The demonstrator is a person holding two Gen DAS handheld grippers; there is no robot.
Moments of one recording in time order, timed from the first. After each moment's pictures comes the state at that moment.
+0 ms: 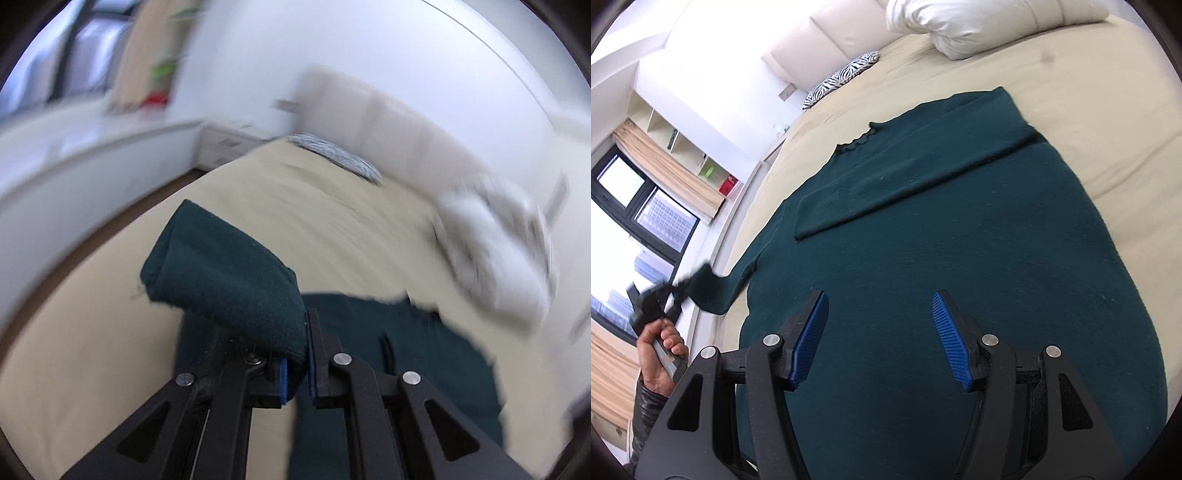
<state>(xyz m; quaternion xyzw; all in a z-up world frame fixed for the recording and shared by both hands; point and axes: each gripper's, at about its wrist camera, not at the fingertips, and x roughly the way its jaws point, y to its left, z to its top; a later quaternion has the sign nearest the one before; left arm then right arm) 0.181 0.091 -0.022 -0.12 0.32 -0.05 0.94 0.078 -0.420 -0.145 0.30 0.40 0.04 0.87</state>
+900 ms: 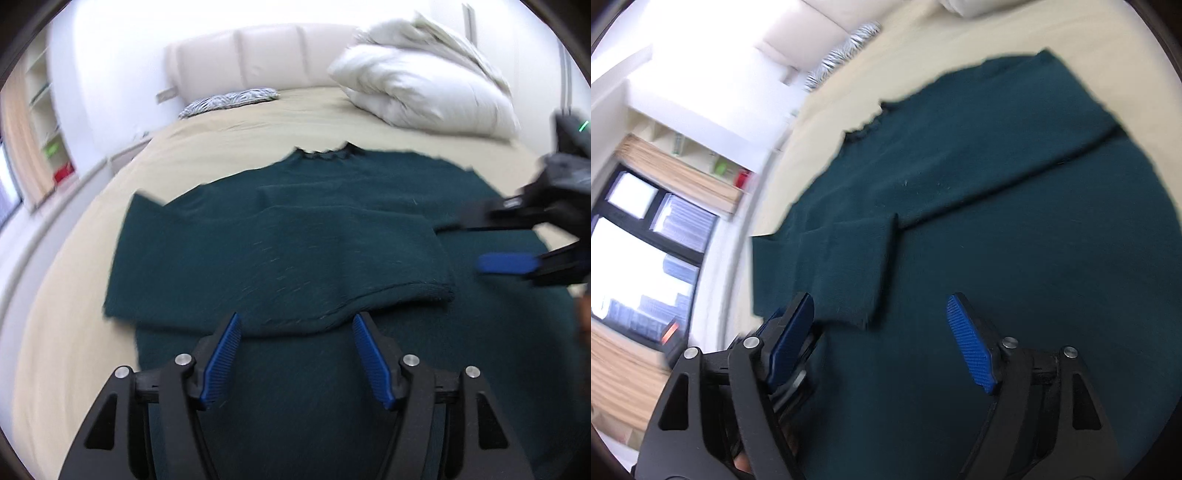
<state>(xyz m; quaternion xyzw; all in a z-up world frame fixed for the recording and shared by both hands) 0.117 -0.055 -0.104 0.08 0.38 -0.14 0.91 0.199 -0.412 -0.177 0.36 0.46 0.09 0.80</state>
